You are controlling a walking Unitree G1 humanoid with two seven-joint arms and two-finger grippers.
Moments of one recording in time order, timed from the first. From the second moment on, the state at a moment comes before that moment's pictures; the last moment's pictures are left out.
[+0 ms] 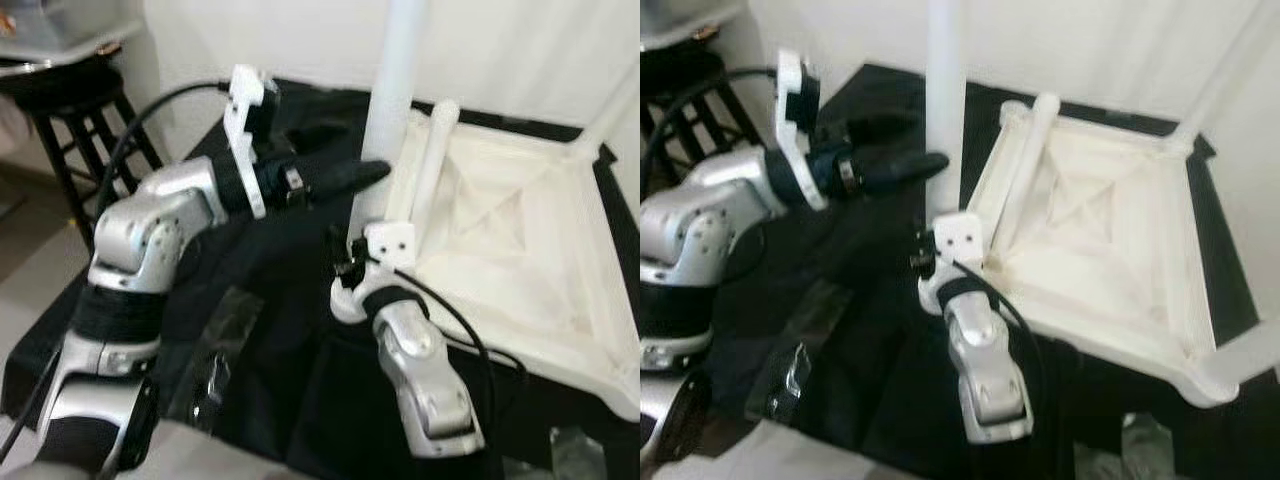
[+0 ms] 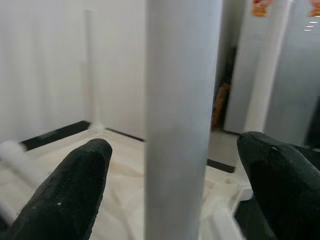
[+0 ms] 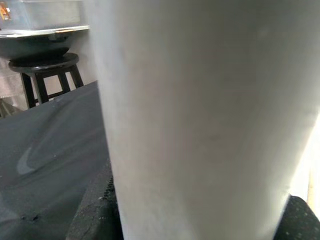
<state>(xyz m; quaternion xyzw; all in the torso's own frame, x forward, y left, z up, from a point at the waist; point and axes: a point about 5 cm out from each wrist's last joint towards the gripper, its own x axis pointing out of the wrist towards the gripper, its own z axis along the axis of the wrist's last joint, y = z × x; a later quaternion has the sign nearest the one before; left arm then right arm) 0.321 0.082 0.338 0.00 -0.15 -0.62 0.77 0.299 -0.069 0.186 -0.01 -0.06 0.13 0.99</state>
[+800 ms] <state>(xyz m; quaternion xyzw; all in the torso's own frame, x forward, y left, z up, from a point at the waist) 0.330 0.081 0.336 0.01 -0.11 -0.68 0.73 0.299 -0.066 0.184 -0.01 -0.08 0.15 0.99</state>
